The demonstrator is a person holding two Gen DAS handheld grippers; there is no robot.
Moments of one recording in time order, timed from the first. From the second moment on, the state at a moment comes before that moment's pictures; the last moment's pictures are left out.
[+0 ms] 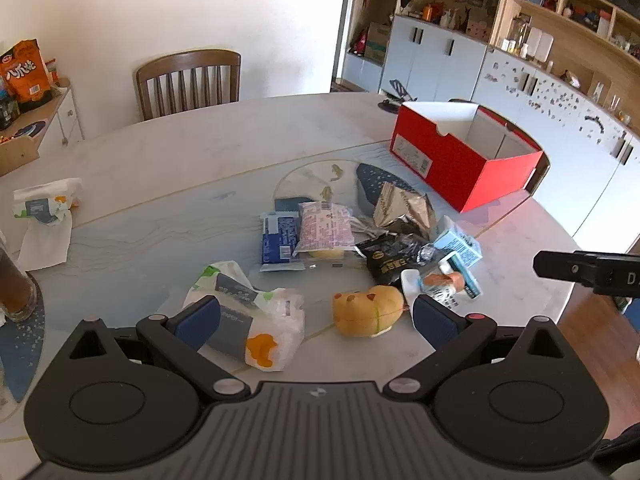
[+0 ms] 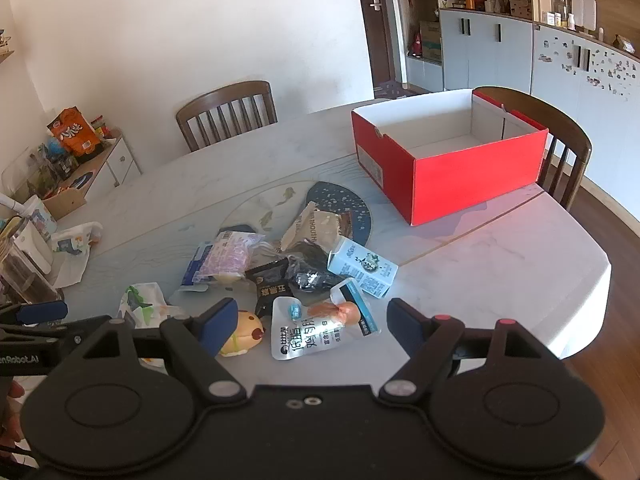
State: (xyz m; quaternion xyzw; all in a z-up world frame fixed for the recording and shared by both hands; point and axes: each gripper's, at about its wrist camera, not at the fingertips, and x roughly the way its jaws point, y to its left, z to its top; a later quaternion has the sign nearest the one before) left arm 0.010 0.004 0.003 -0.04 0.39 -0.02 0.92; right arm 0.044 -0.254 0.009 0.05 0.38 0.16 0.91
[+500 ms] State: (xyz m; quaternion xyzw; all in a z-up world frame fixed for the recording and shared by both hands) left arm 0.025 0.007 -0.002 -0.05 0.39 -0.03 0.92; right arm 0.061 -0.245 -0.001 0.03 0.38 0.17 0.91
